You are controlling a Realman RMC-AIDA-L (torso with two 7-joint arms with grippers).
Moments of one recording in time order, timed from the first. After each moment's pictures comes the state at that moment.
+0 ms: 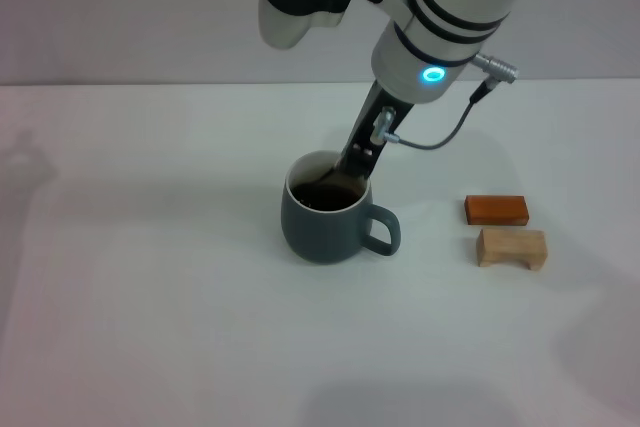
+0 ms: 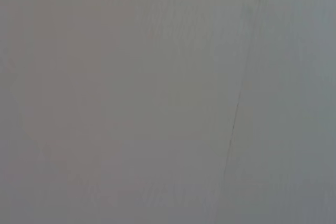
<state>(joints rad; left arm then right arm) -0.35 -2.06 1.46 0.31 -0.24 1.27 -0.42 1.26 2.07 1.61 0.82 -2.57 1.37 -0.63</state>
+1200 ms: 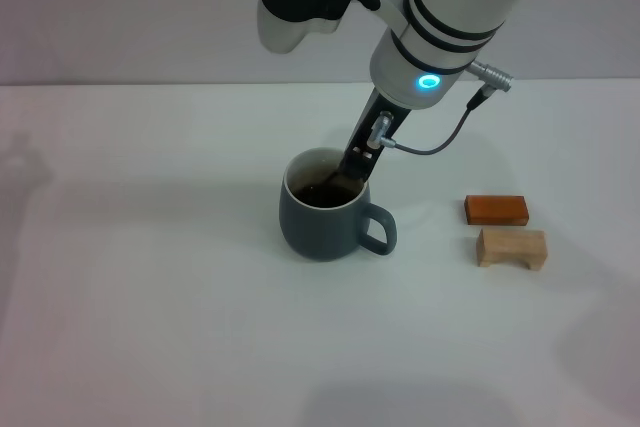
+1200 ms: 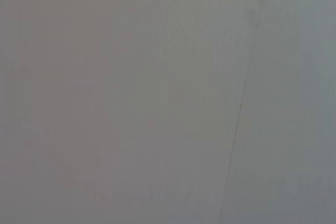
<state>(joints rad) -0.34 -2.06 1.46 0.31 -0.24 1.28 -0.42 1.25 2.07 1.57 0.81 -2.57 1.34 -0.58</state>
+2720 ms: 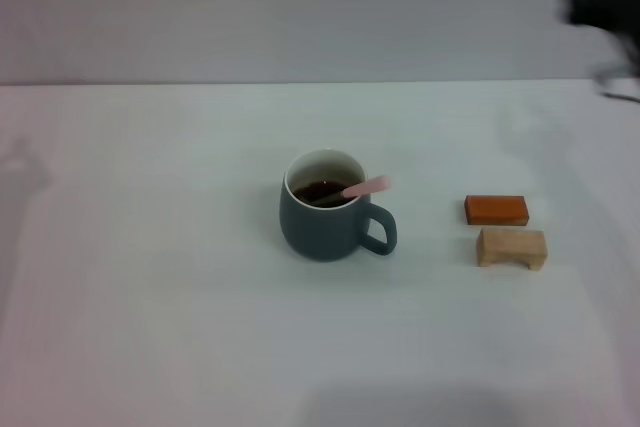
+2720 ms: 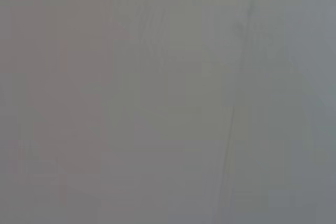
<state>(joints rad) -0.32 -2.06 1.48 0.31 -0.24 1.33 -0.39 0.11 2.08 1.24 1.25 -2.57 -0.53 -0.52</state>
